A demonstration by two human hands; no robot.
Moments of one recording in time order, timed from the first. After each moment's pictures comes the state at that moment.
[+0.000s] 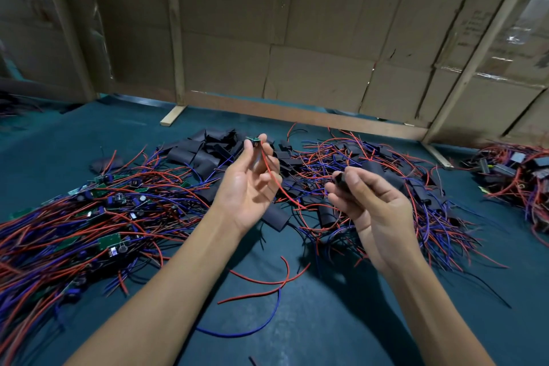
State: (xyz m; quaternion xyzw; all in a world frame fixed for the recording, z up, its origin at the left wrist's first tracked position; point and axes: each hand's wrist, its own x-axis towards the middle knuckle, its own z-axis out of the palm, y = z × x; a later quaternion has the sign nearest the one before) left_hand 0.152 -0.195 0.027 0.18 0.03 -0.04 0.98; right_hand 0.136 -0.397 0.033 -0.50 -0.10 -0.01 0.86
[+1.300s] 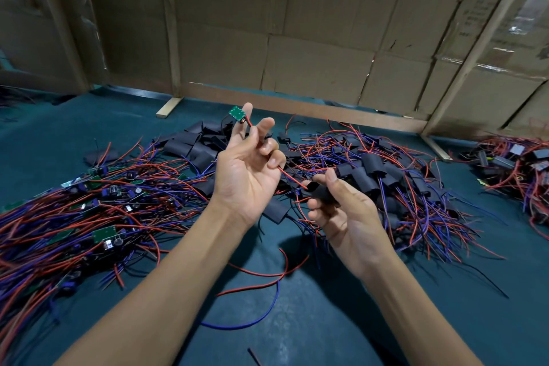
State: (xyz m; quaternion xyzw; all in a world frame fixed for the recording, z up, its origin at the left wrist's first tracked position) left_hand 0.139 -0.209 0.045 0.21 -0.09 0.10 0.97; right_hand 0.119 -0.370 0.024 -0.50 -0.06 0.12 0.86
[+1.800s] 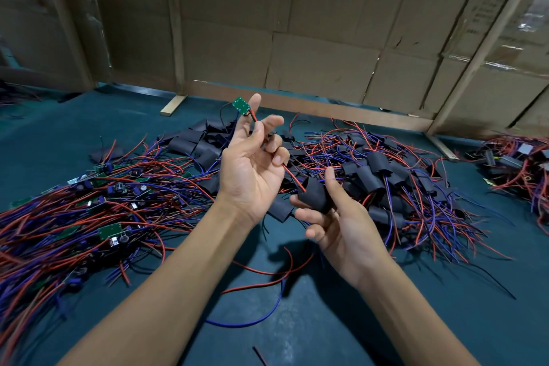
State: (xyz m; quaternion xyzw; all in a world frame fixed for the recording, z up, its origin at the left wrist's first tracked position) left_hand 0.135 -0.208 0.047 0.27 -0.11 0.13 0.95; right_hand 0.113 -0.357 0.019 -0.52 0.00 0.18 0.84
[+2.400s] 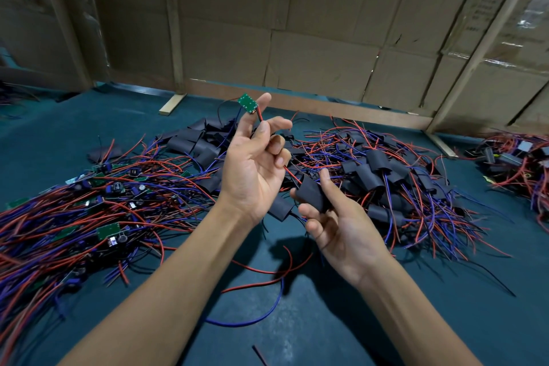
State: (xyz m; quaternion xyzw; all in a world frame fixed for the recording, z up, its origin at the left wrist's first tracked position) left_hand 0.134 -0.210 0.045 0.33 -0.14 0.14 0.93; right_hand 0.108 -0.355 0.026 -0.50 0.01 0.19 0.84
